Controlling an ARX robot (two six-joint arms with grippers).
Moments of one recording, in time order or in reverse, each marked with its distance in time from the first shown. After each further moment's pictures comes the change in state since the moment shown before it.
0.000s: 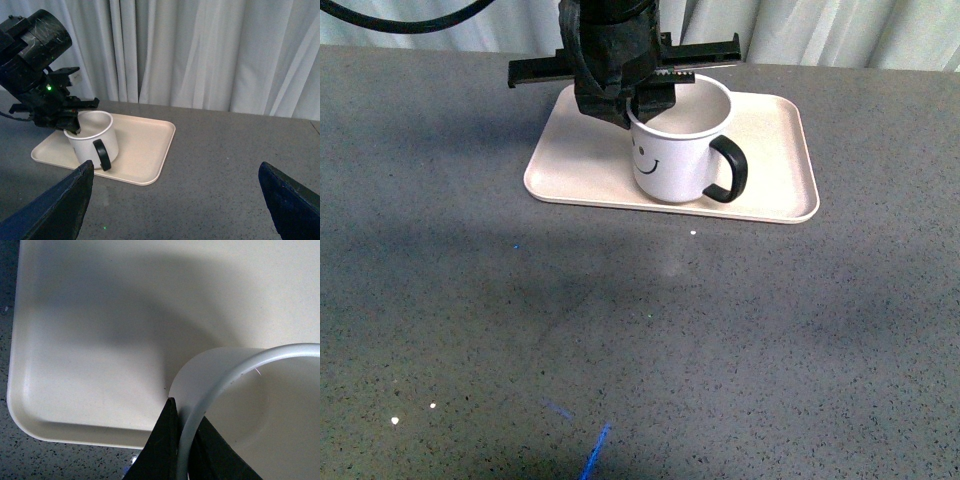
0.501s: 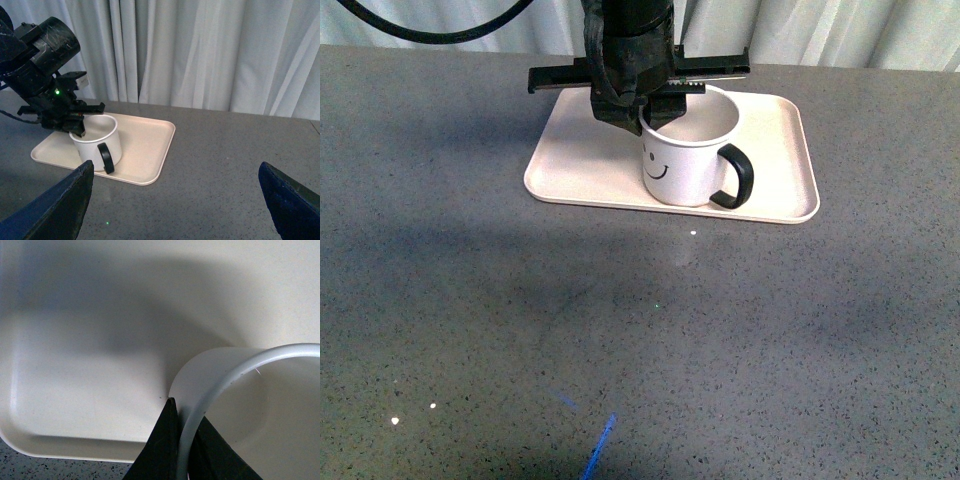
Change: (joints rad) left arm -0.004 0.060 0.073 -0.035 0.003 0.026; right arm 0.000 0.000 0.000 0.000 0.000 0.000
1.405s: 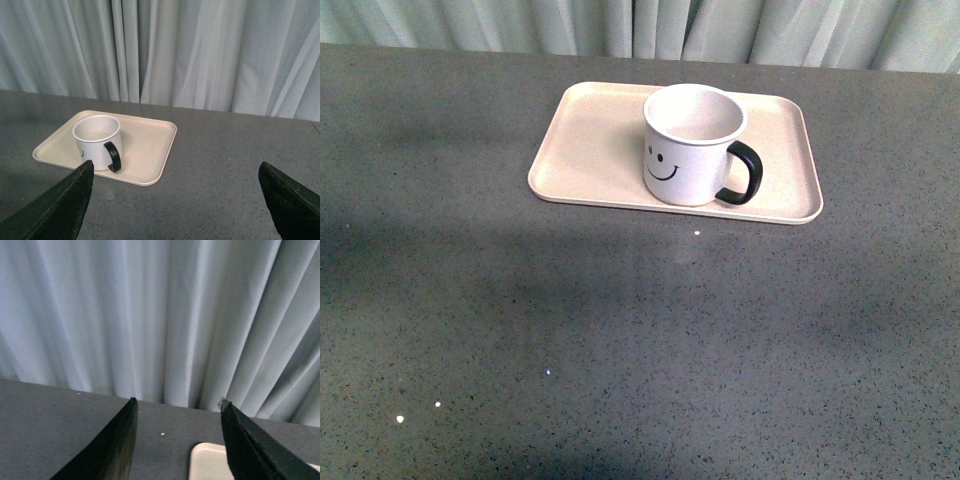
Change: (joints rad) left arm 0.220 -0.815 -1.292 1.542 -0.211 0.447; right arm 0.000 0.000 0.000 0.000 0.000 0.000
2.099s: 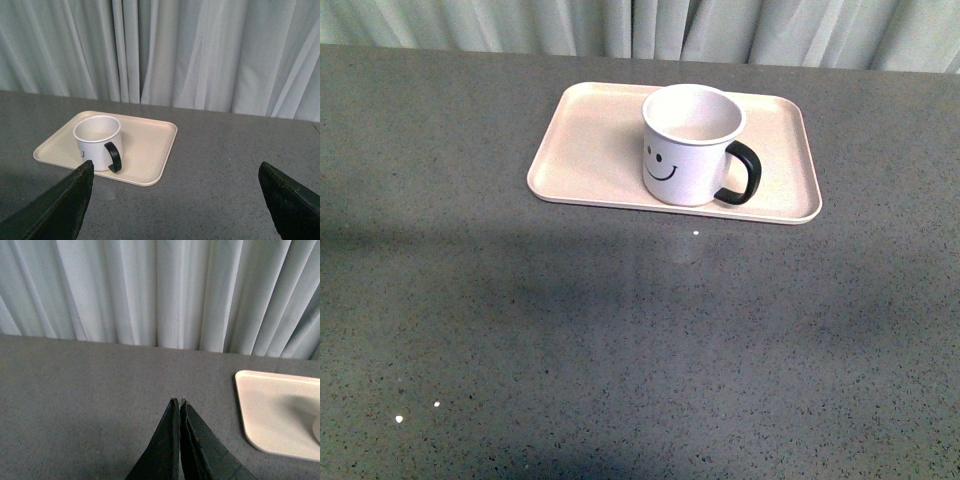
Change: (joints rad) left arm 0.217 -0.499 -0.507 0.000 0.216 0.015; right arm 0.000 0.000 0.000 0.000 0.000 0.000
